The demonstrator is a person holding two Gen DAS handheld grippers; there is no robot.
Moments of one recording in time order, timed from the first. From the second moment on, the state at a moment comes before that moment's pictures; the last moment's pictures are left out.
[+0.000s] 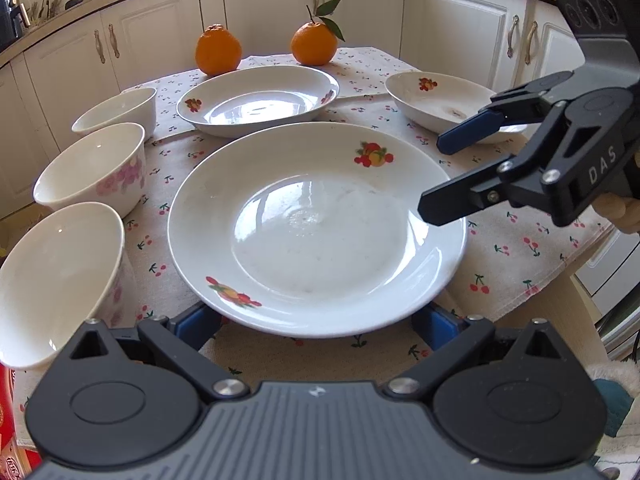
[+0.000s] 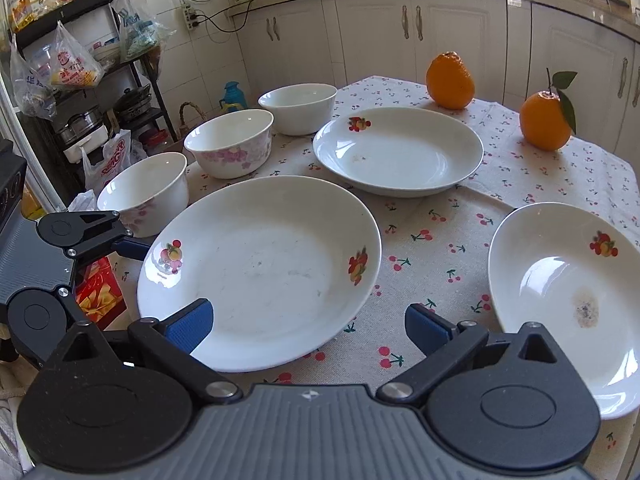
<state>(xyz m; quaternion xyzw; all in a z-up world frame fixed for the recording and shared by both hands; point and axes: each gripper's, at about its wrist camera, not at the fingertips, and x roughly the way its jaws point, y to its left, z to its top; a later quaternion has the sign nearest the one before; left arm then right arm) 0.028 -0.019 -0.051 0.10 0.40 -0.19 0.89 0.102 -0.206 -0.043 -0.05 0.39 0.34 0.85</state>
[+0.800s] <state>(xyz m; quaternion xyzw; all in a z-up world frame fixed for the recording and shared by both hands) 0.036 -0.019 -0.053 0.08 0.41 -0.17 0.89 0.121 -0.190 -0.058 -0.06 0.43 0.36 0.83</state>
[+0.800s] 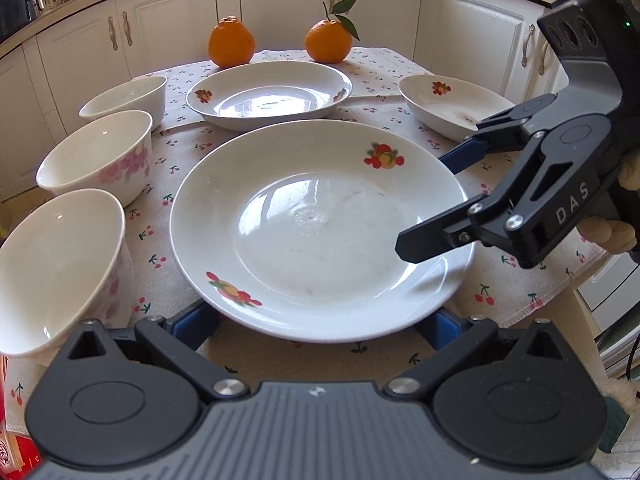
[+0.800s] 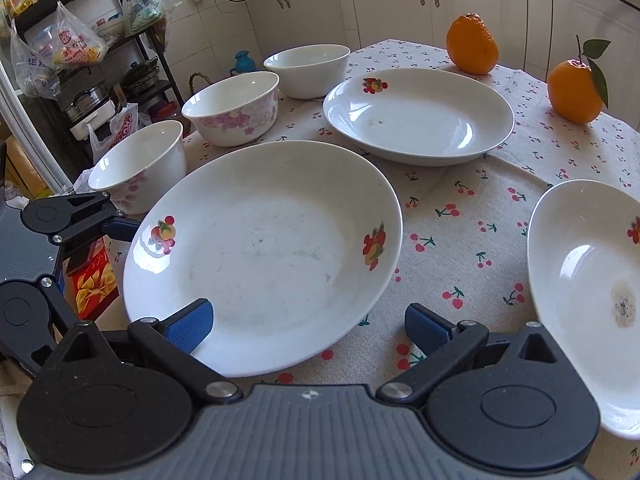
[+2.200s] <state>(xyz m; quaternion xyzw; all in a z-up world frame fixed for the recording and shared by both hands) 0.040 -0.023 -0.051 0.09 0.41 -0.19 0.89 0.200 -0.179 -0.052 0.03 0.47 0.43 0.77</state>
